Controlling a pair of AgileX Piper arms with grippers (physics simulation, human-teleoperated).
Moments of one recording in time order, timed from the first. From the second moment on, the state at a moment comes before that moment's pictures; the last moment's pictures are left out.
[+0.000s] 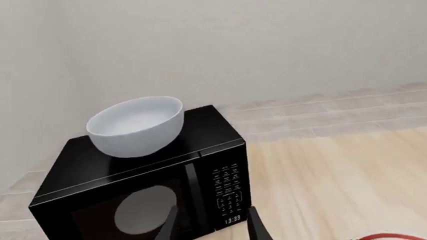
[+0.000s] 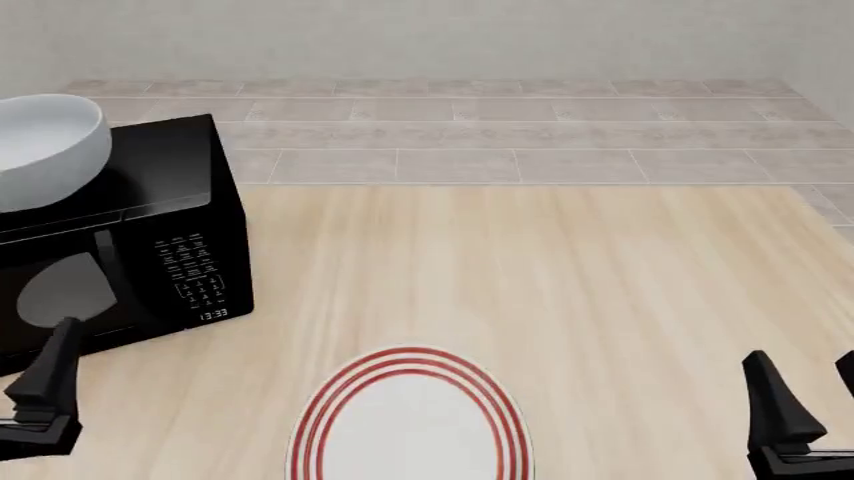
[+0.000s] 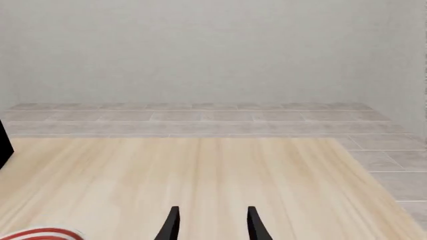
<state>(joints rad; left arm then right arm) 0.03 0.11 -0.16 0.05 0.14 0.00 0.00 -0.01 0.00 0.00</state>
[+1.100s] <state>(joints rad) 0.00 0.42 -0.71 0.37 0.73 0.00 0.00 -0.01 0.00 0.00</state>
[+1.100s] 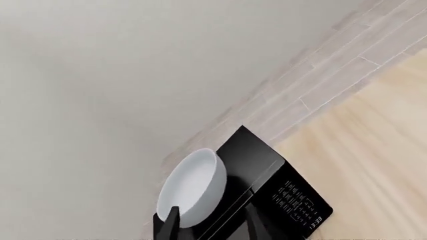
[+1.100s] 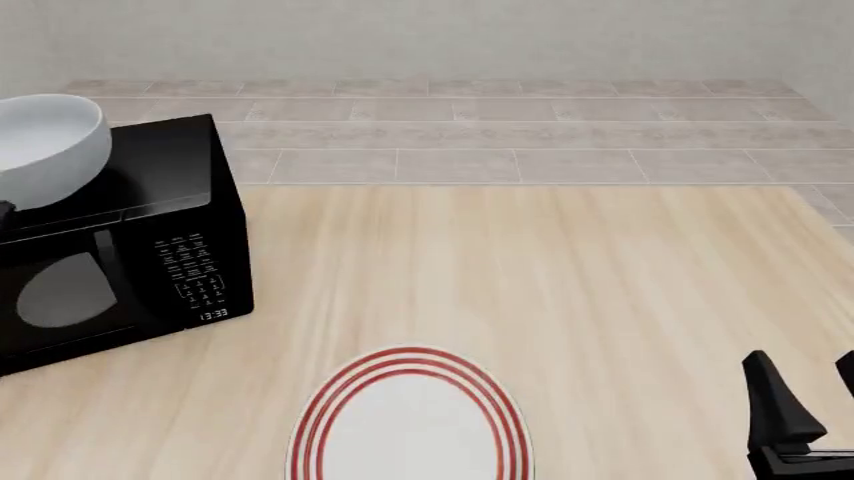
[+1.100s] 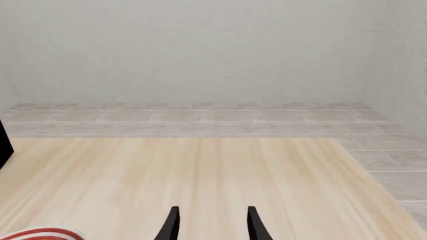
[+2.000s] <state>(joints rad) 0.03 0.68 -0.88 0.46 1.00 0.00 0.00 -0.01 0.00 0.00</state>
